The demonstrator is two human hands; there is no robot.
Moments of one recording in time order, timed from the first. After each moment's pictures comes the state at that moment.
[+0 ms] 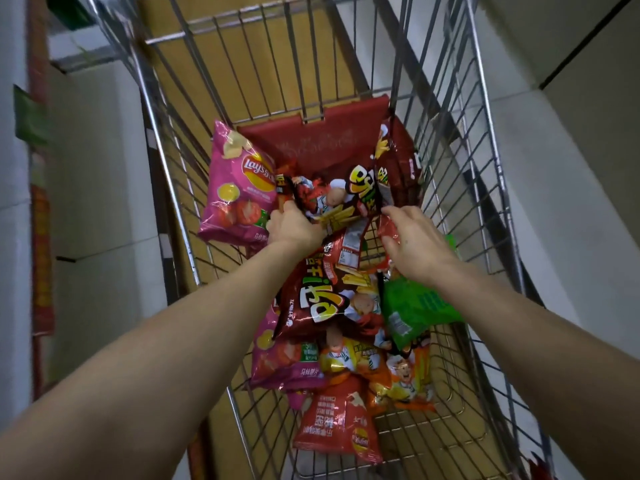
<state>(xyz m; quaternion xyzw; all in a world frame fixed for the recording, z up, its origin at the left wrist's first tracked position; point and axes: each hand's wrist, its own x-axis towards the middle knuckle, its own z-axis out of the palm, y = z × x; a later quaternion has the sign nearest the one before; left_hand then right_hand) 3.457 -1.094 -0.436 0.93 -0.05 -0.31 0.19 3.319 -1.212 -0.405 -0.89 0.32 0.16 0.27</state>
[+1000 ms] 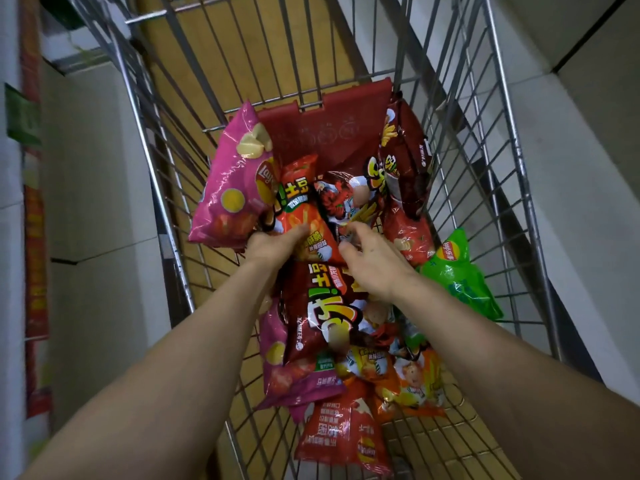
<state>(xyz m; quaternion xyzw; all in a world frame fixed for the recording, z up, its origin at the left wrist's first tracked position) 3.455 -1.049 -0.466 0.82 0.16 -0.36 0.40 3.336 -1.164 -0.436 -0.79 0.34 0.17 0.48</state>
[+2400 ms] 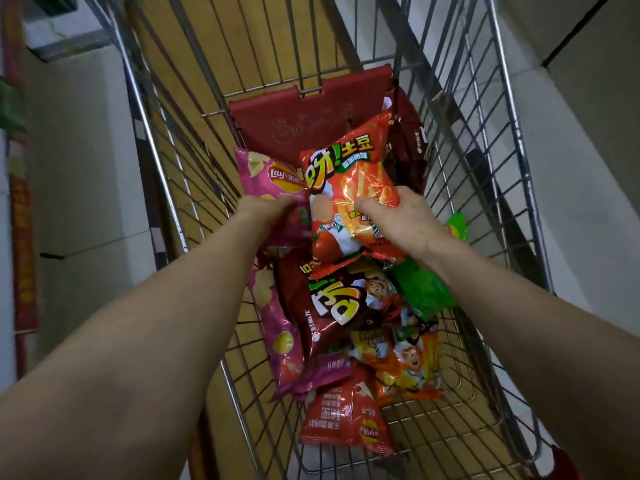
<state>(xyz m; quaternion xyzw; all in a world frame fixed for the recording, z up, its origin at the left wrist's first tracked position) 3.489 -1.060 -0.454 0.82 0.16 -0.37 0.40 3.335 -1.190 -0.419 -0.71 0.45 0.06 0.54</state>
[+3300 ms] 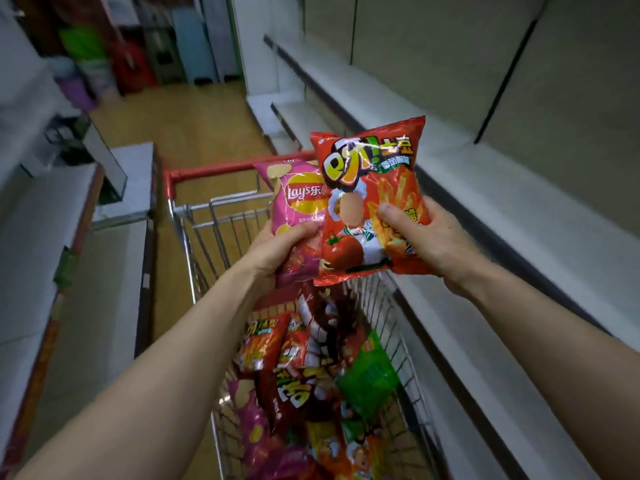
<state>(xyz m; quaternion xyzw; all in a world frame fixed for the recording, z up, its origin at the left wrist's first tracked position) 3.424 -1.094 -0.193 0.62 -0.11 -0.40 0.67 3.250 -1.231 -0.144 -0.72 0.34 -0.21 0.57</state>
